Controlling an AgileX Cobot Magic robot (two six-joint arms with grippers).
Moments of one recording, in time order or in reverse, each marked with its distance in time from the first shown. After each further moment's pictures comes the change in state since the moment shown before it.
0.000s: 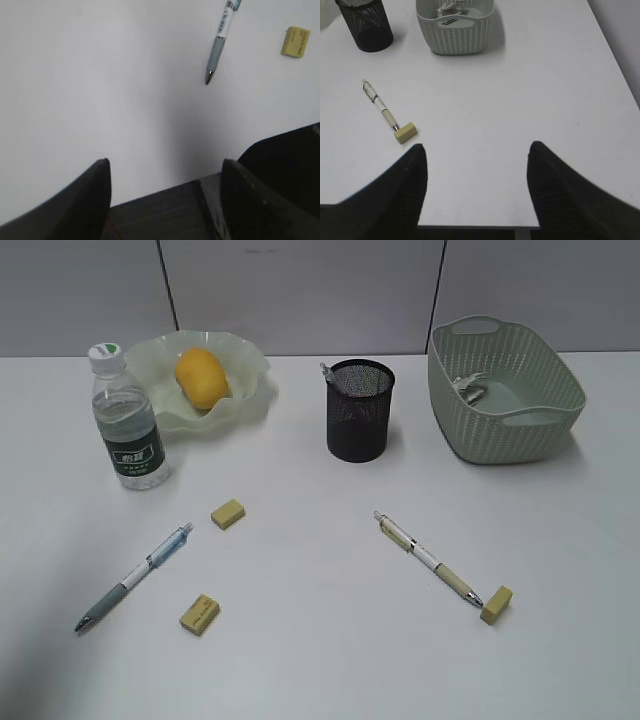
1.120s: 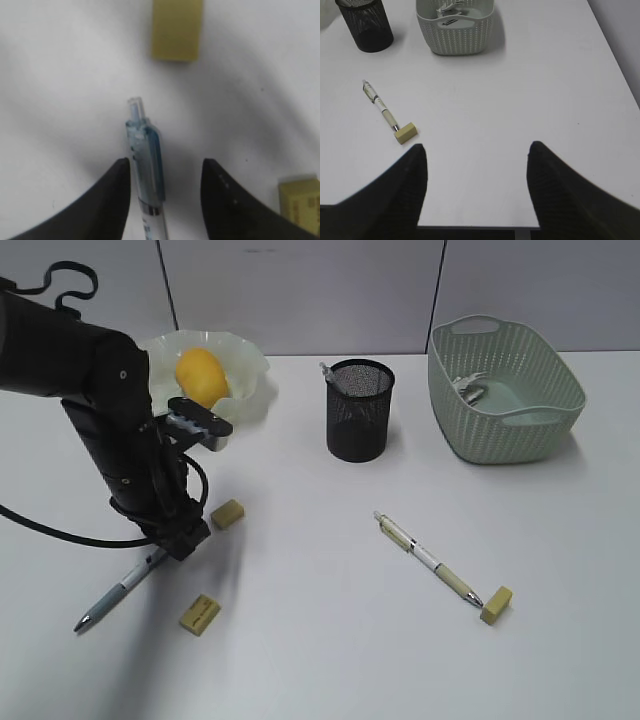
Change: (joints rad) left arm -0.384 0.809 -0.239 0.052 -0.453 0.032; right arm 0.000 0.000 0.000 0.000 -0.001 0.000
